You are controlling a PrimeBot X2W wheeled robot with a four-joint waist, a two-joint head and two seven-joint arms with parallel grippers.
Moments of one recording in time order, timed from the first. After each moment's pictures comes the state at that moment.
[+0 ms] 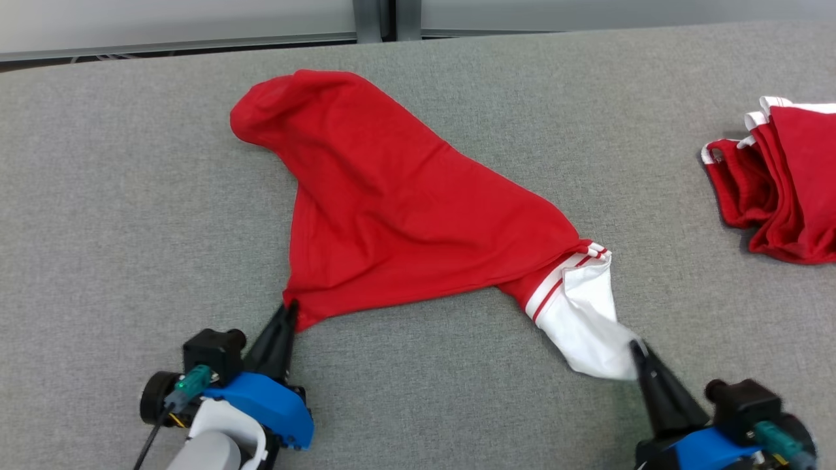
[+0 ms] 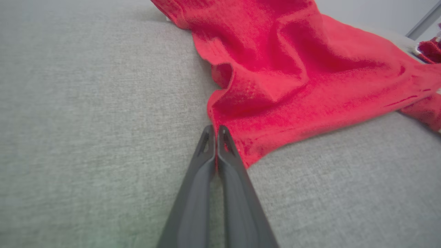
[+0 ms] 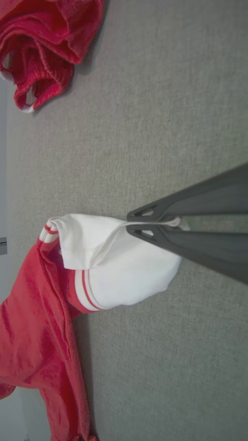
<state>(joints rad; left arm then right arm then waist) -0.23 0.26 -0.47 0.39 -0.50 0.00 -0.13 0.08 -0.06 0.05 0.02 0.10 0.13 -0.03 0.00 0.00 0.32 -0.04</state>
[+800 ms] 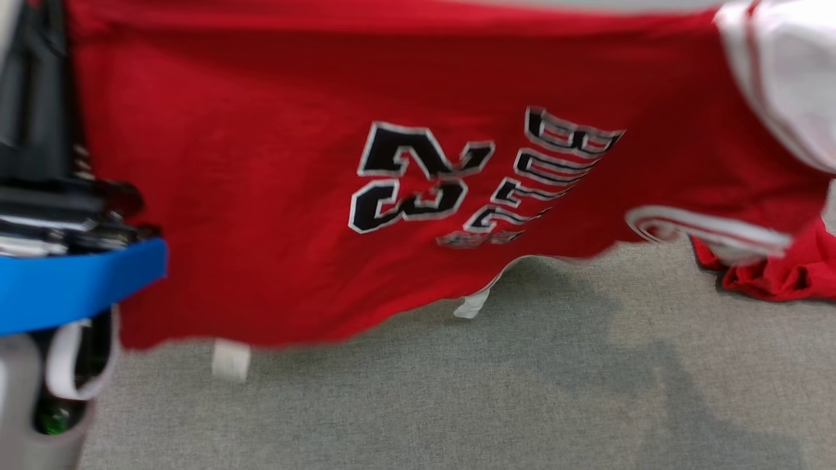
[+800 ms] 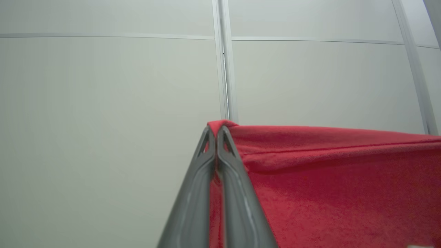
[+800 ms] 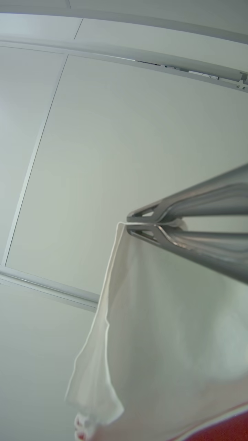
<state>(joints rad) -0.45 0.47 -0.22 -0.38 -0.44 0.18 -0.04 -0.33 -0.30 -0.30 -0.40 0.12 0.13 0.05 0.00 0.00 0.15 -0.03</state>
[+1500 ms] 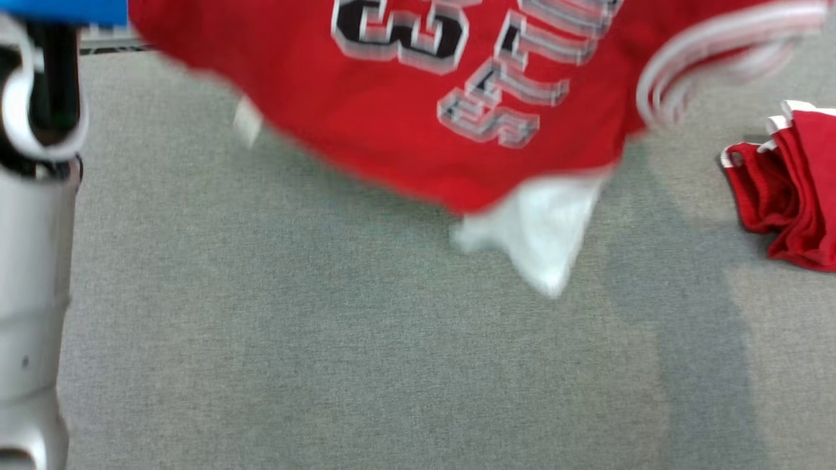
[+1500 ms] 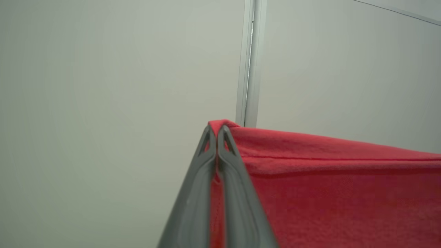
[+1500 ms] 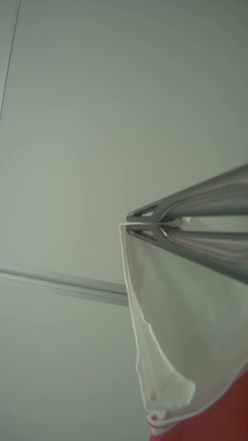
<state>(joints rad) -0.96 0.37 -0.24 0.13 -0.55 0.05 -0.05 -0.96 -0.38 -0.13 0.01 0.22 0.13 0.07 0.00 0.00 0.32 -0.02</state>
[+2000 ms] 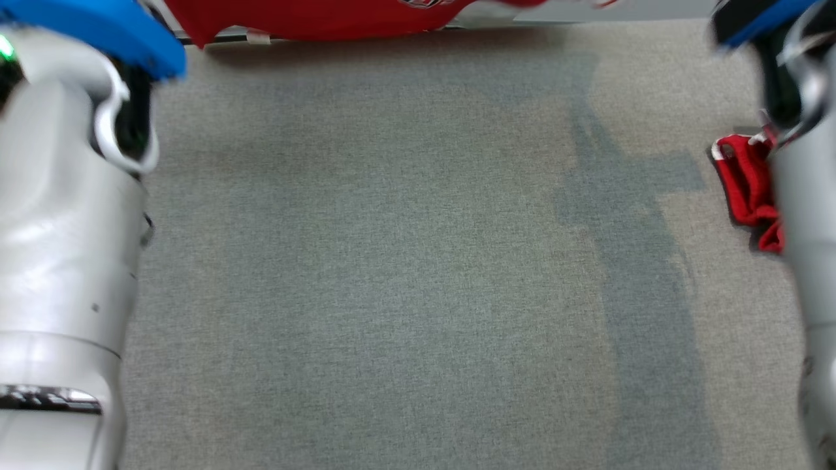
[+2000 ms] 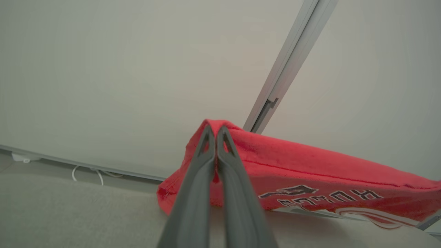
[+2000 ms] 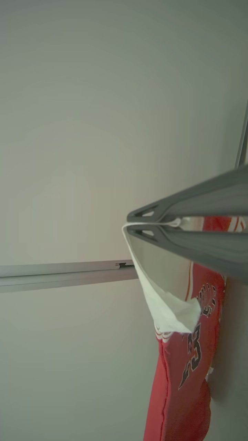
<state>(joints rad) -1.15 0.23 -0.25 0.93 -0.65 -0.08 -0.12 -1.15 -0.23 0.08 0.65 0.24 0.13 -0.08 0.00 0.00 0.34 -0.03</state>
